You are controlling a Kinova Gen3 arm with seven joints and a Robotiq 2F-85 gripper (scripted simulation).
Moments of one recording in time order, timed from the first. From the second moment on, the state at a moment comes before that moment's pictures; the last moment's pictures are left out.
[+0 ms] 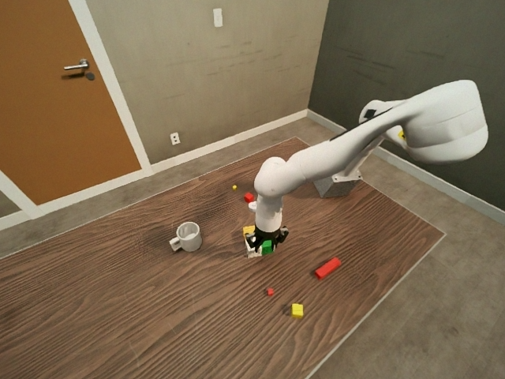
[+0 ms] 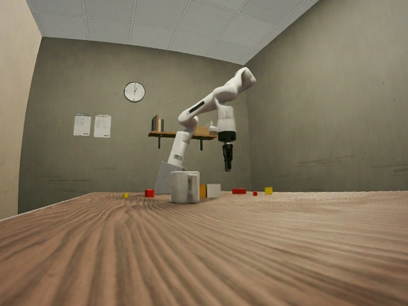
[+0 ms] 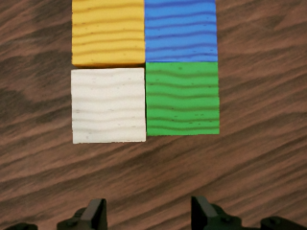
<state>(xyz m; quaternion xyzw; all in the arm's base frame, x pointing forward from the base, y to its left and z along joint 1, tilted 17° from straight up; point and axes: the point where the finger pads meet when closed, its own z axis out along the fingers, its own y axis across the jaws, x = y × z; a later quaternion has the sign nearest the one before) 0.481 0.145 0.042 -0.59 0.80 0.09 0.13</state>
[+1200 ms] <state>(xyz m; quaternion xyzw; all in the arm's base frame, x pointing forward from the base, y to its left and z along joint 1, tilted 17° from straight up) 0.487 0.167 -0.030 -0.59 0.79 0.09 0.13</state>
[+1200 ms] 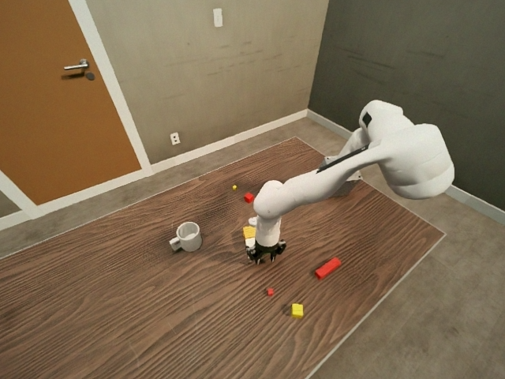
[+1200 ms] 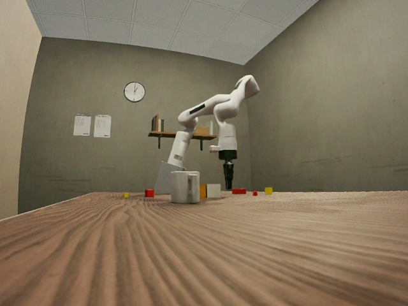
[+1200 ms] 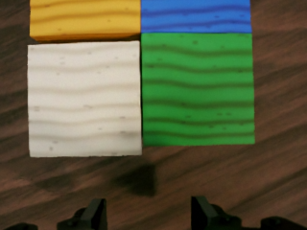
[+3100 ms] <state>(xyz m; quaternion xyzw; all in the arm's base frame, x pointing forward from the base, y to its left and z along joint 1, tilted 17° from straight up) 0.487 0.166 -0.037 -0.59 0.80 0.09 0.12</state>
